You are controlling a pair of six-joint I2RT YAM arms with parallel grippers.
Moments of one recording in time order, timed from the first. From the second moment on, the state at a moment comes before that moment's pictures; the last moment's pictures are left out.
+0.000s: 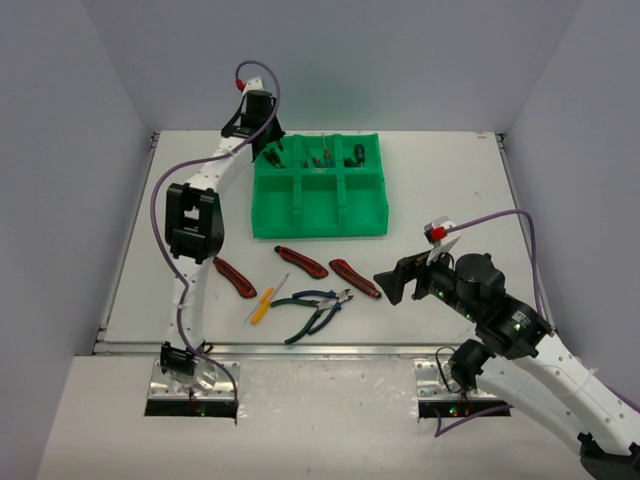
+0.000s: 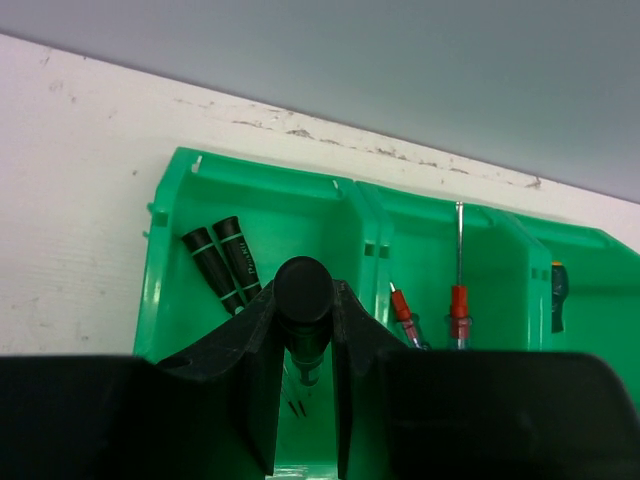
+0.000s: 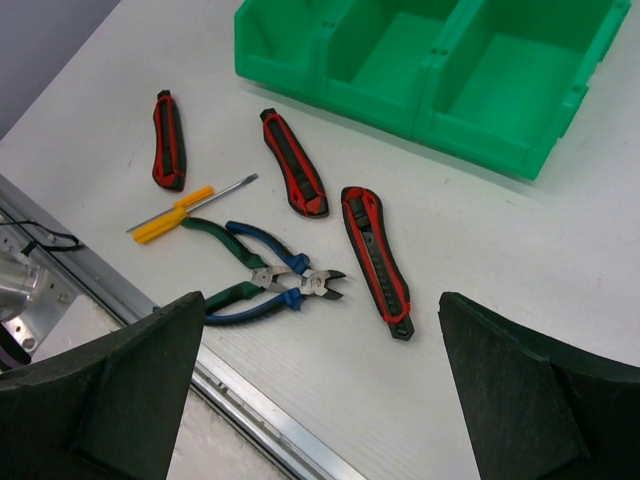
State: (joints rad) left arm -0.21 2.35 2.13 -0.30 -0.19 -0.47; right arm 0.71 0.51 0.59 -0.40 0.05 0.28
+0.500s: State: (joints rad) left arm -0.21 2.36 2.16 -0.34 -0.08 -0.53; right arm 0.71 0.54 0.59 -0.41 0.05 0.29
